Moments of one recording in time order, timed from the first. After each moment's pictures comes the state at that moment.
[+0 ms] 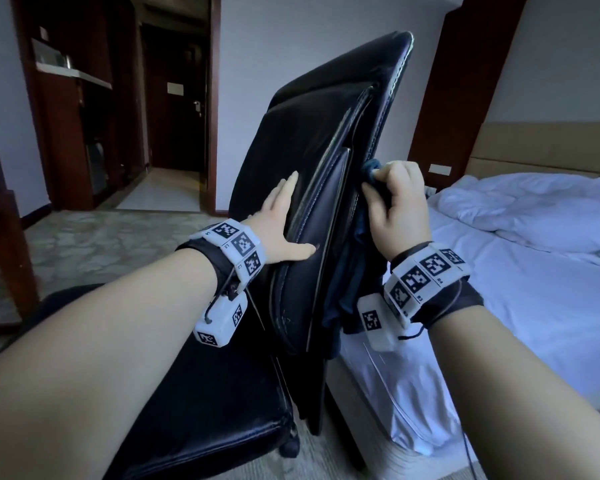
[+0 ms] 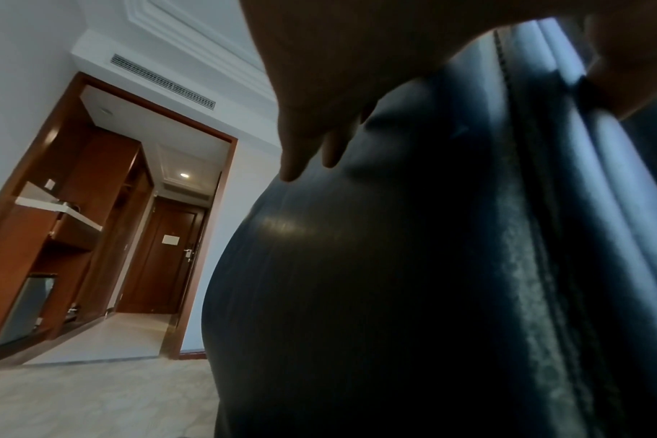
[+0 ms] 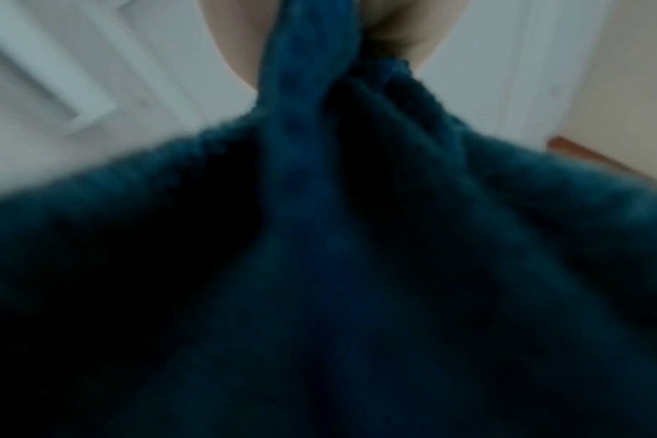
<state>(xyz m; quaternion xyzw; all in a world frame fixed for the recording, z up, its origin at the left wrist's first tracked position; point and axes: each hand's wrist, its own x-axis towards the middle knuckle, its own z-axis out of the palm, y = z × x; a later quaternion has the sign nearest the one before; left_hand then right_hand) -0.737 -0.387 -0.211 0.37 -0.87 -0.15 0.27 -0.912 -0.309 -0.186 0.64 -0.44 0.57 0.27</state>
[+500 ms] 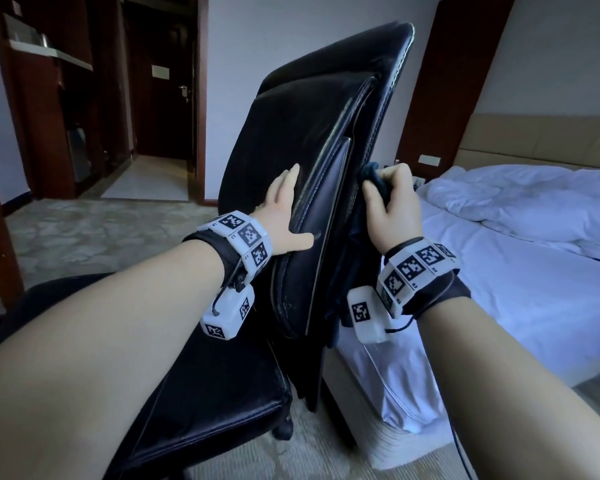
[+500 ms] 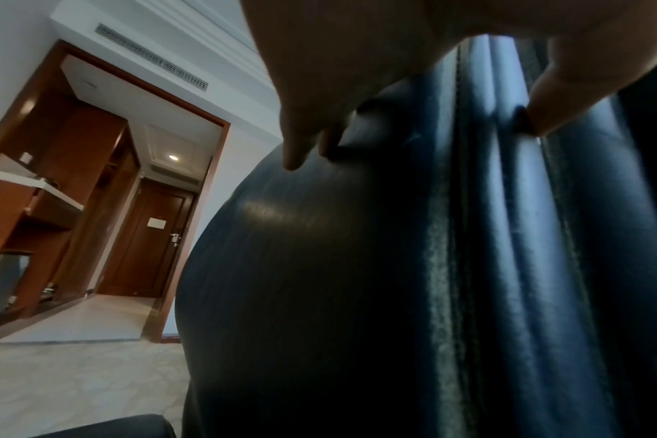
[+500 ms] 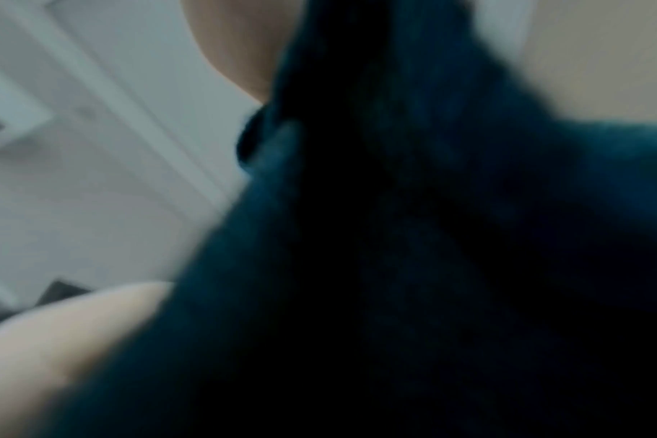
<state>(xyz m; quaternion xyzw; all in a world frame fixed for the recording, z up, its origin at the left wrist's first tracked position) -0.743 -0.375 -0.212 0.37 -0.87 -0.17 0.27 -0.910 -0.302 -0.197 0.60 -0.52 0.59 0.14</state>
